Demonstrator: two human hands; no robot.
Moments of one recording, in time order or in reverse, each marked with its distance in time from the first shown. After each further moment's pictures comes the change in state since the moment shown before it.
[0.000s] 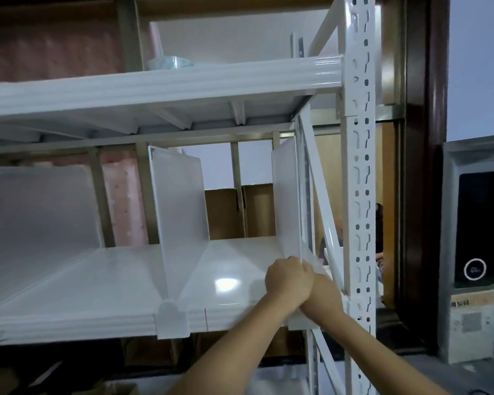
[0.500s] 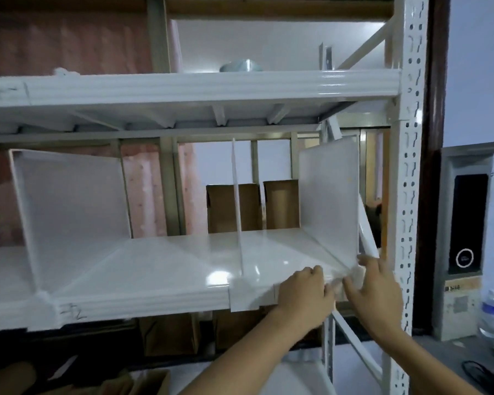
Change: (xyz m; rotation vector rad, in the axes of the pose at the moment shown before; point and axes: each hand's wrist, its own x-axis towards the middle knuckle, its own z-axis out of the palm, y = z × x) left_hand -0.081 -0.124 -0.073 0.109 -0.091 0.481; right_hand -0.082 -0.068 0.015 0.183 0.682 0.204
